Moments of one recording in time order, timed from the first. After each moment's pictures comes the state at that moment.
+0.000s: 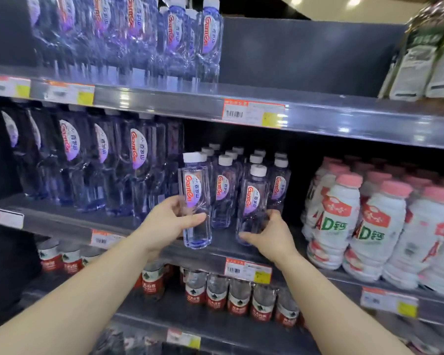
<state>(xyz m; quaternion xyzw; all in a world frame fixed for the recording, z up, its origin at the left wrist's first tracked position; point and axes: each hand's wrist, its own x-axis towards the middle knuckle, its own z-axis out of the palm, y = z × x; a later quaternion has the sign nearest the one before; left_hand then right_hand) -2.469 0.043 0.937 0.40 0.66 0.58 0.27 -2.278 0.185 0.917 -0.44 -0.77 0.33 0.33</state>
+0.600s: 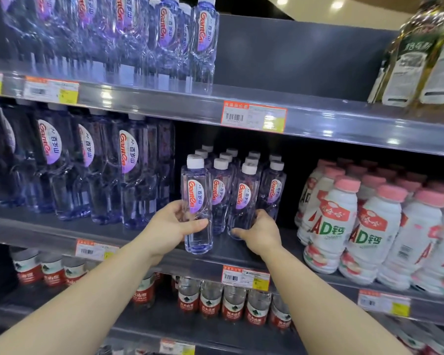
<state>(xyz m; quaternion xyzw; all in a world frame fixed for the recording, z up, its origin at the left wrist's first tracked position) -2.470 0.061 0.936 0.43 0.62 0.58 0.31 -2.310 0.204 0.916 -0.51 -0.76 0.28 0.29</state>
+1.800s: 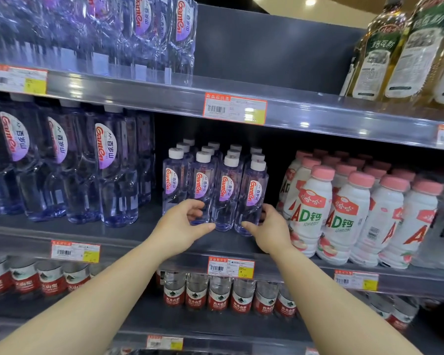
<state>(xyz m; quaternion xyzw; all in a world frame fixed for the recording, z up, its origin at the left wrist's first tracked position) -2.440 0.085 0.927 0.53 0.69 0.46 0.19 -2.259 0.201 0.913 -0.50 -0.74 0.27 0.36</state>
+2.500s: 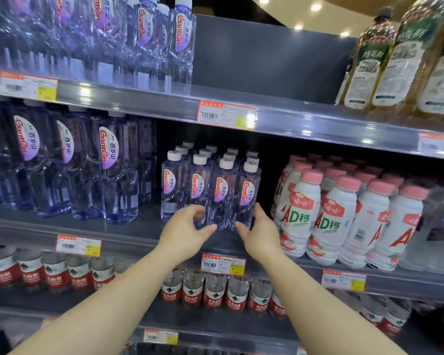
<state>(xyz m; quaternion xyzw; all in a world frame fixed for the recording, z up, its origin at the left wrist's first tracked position) -2.406 0.080 0.925 0.50 0.74 0.43 0.12 -2.255 0.170 0.922 -0.48 -0.77 0.26 0.34</state>
